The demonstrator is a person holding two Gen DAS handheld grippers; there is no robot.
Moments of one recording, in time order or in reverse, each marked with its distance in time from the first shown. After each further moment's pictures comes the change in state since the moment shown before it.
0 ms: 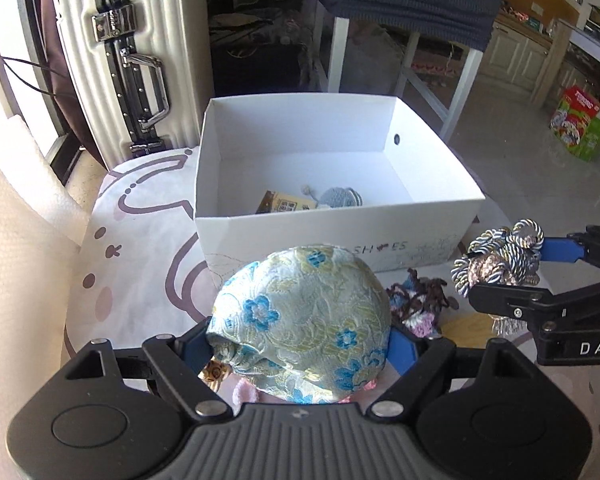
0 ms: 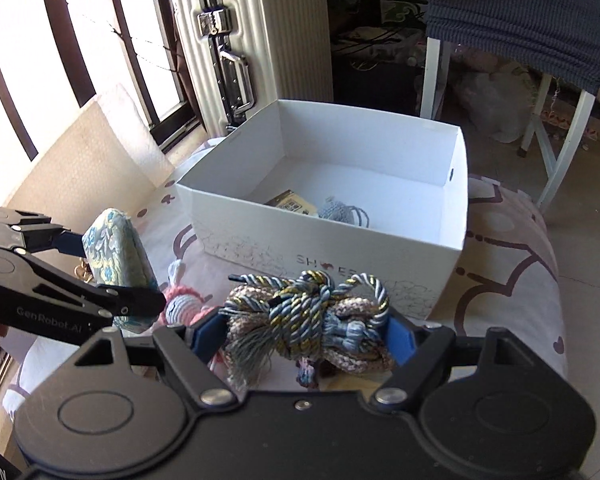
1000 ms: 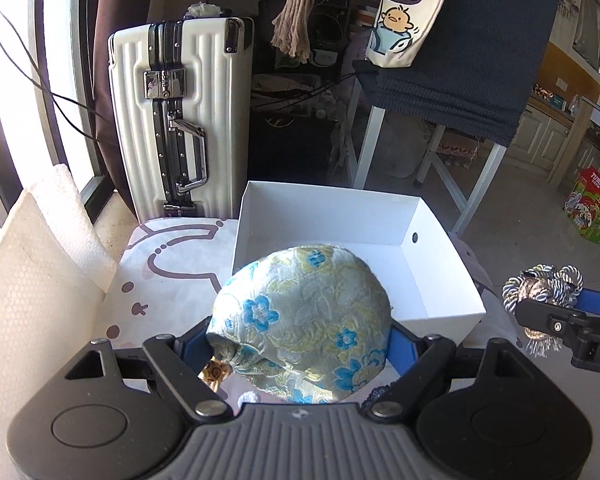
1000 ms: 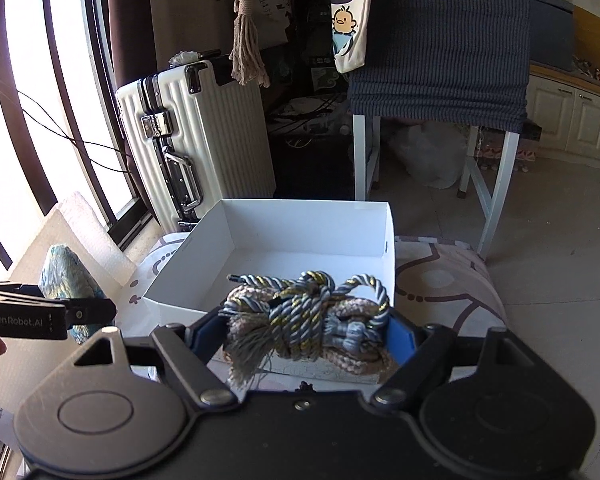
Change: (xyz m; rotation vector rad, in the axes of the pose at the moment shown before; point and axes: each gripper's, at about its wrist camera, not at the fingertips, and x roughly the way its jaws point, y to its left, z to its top) left arm -0.037 0.017 0.049 -0.125 -0.177 0.022; right arm -0.048 -0.016 0.040 0.116 -0.177 -0.124
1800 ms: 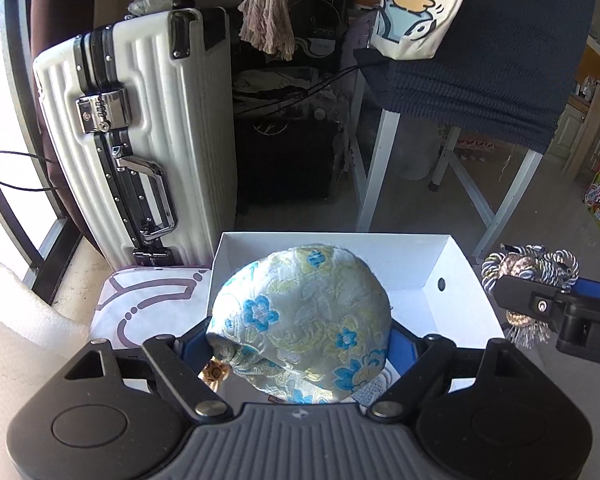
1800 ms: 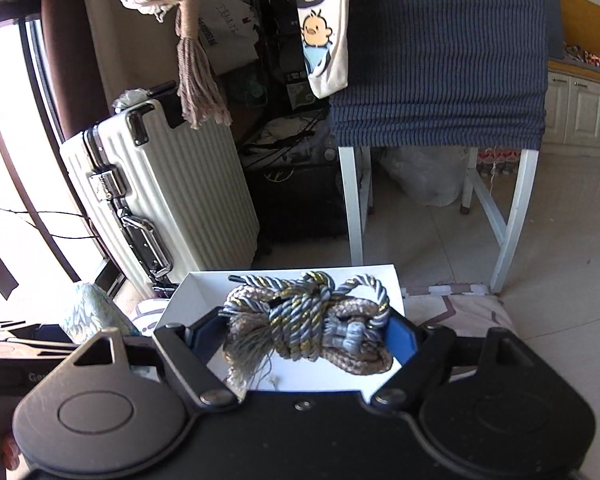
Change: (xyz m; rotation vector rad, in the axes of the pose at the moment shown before) left arm 0.125 -0.023 0.097 0.055 0.051 0.030; right arm 0.113 -0.020 0.087 0.116 -0.008 -0.015
